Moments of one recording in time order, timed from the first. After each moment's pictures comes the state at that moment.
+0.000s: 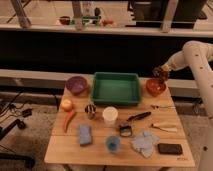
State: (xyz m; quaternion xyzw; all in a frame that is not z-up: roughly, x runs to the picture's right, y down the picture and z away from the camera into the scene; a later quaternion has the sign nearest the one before) arm 0.376 -0.135 0.833 -0.05 -0.04 0.42 0.90
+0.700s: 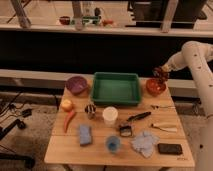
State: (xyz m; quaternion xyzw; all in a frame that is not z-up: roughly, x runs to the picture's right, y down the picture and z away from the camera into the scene) arm 0.379 -0.133 0.839 -0.06 -0.03 0.42 0.90
